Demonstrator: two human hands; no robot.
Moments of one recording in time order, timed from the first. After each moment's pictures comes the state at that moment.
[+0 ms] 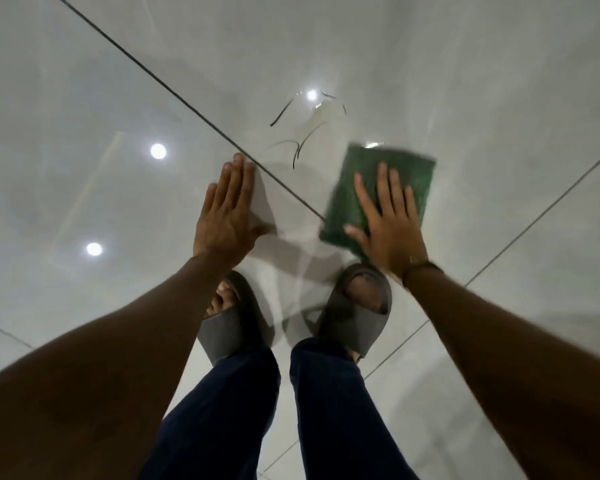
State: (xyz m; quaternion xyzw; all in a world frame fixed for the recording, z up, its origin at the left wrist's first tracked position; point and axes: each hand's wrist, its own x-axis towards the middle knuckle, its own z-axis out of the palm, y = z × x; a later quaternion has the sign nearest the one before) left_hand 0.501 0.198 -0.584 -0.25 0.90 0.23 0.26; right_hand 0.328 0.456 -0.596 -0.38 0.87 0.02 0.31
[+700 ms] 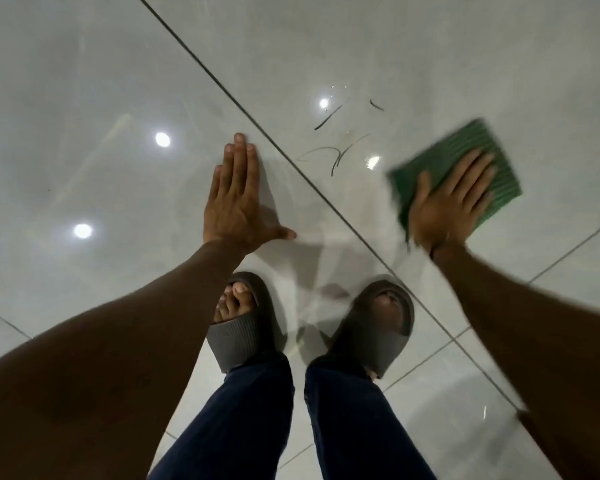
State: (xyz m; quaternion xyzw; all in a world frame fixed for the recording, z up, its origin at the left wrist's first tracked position) left_hand 0.506 0.167 -0.592 -0.32 0.89 0.22 0.25; right_hand 0.296 0.400 -0.613 -0.10 0.97 0.05 0.19
